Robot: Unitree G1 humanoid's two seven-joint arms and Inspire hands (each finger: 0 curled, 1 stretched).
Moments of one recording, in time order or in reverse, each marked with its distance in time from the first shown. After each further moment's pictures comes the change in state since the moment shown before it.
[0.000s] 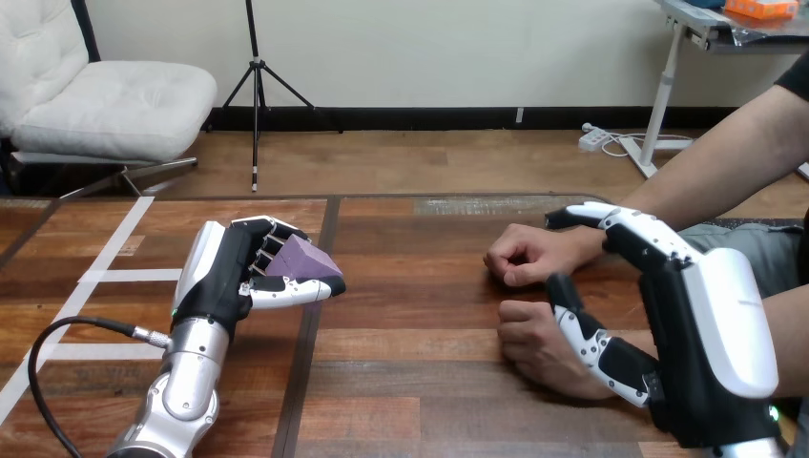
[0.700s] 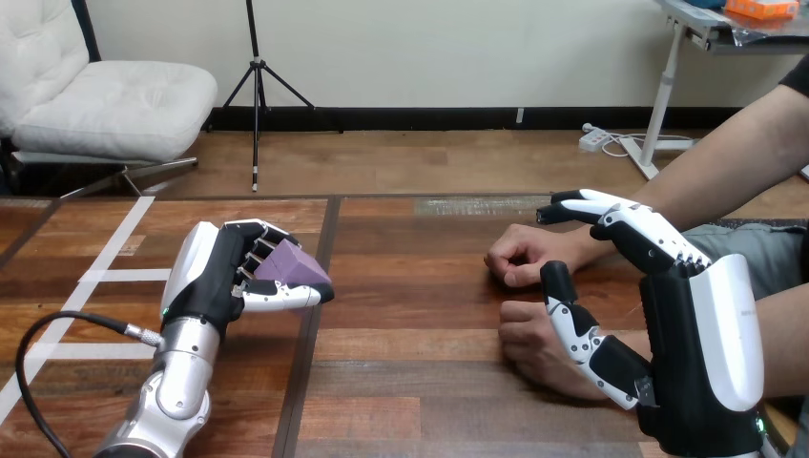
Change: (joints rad) left arm -0.005 0.027 -0.041 0.000 0.017 0.032 0.030; right arm -0.046 0.039 0.040 0.153 -0.006 -0.225 -0.236
